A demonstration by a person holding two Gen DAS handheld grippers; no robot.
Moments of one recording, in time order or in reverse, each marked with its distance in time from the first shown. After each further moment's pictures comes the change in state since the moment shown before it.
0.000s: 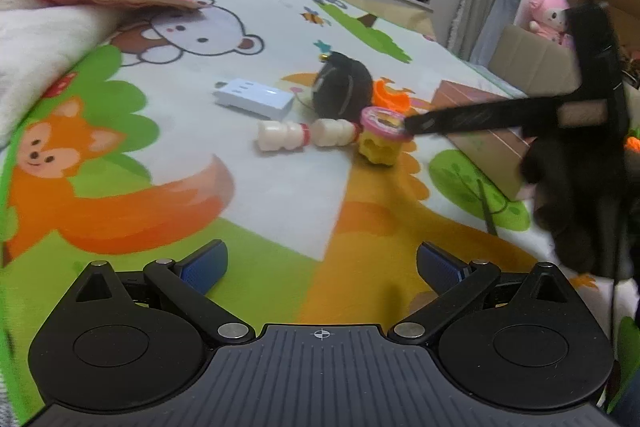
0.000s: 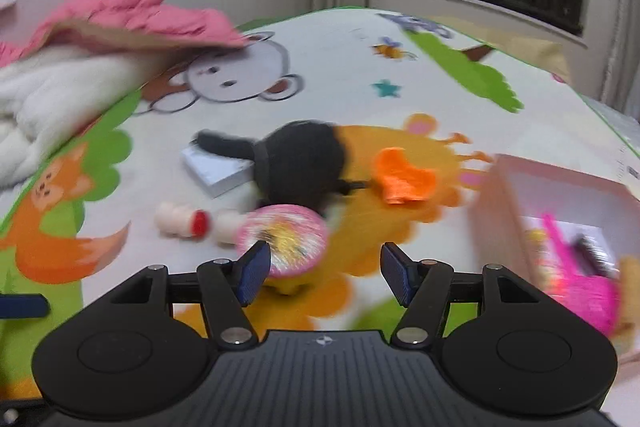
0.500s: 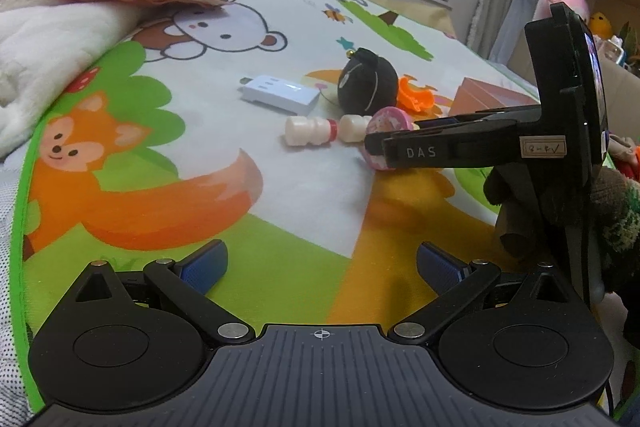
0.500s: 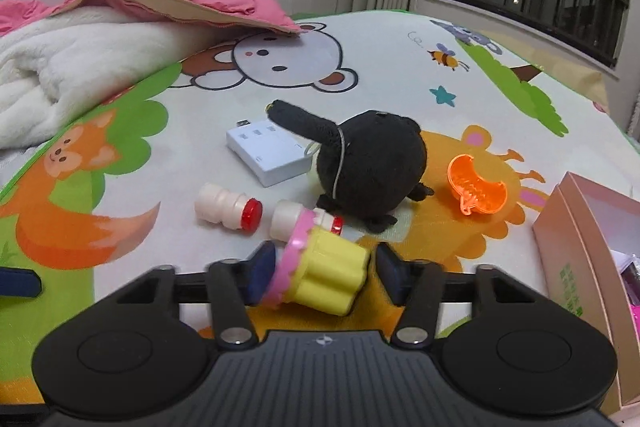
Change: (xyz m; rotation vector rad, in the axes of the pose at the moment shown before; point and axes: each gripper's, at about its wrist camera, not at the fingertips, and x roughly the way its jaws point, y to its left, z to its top) left arm 0.001 0.003 -0.001 -0.003 0.013 0.050; right arm 0.022 0.030 -0.011 -0.100 0.004 0.054
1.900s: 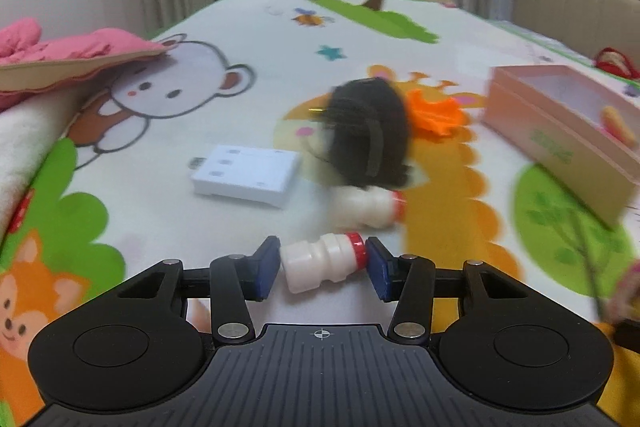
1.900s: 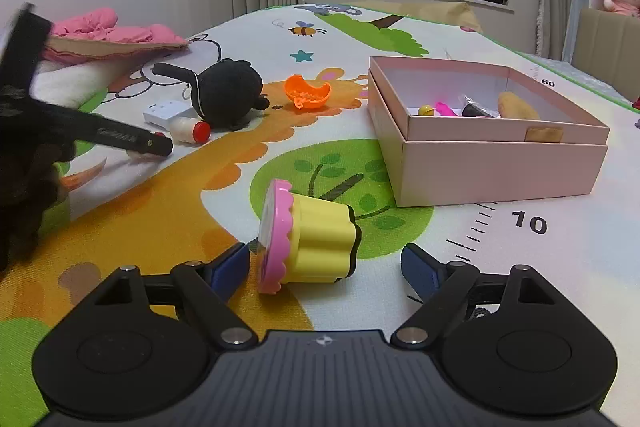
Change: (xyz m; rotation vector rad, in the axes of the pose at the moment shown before) left arm 0.093 -0.042 0.069 0.242 0.010 0.062; right arm -0.114 -0.059 -0.121 0.296 -0.040 -0.179
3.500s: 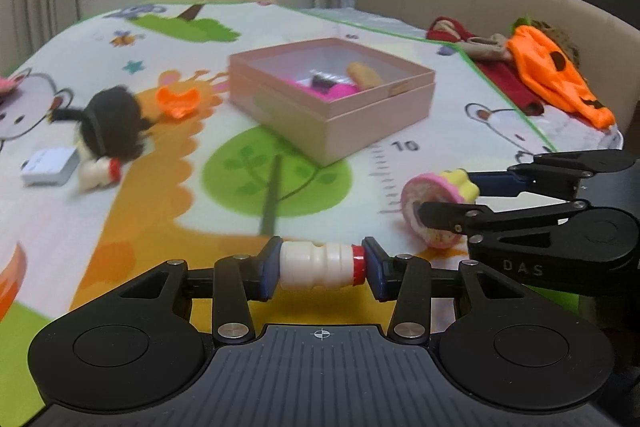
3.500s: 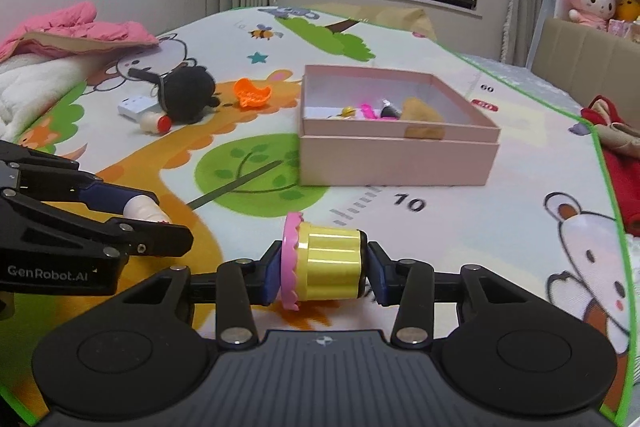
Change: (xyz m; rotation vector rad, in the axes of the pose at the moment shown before) left arm -0.084 -0.146 -0.038 0.155 0.003 -0.342; right arm -0.076 -0.048 -0.008 -0.027 0.014 -0.116
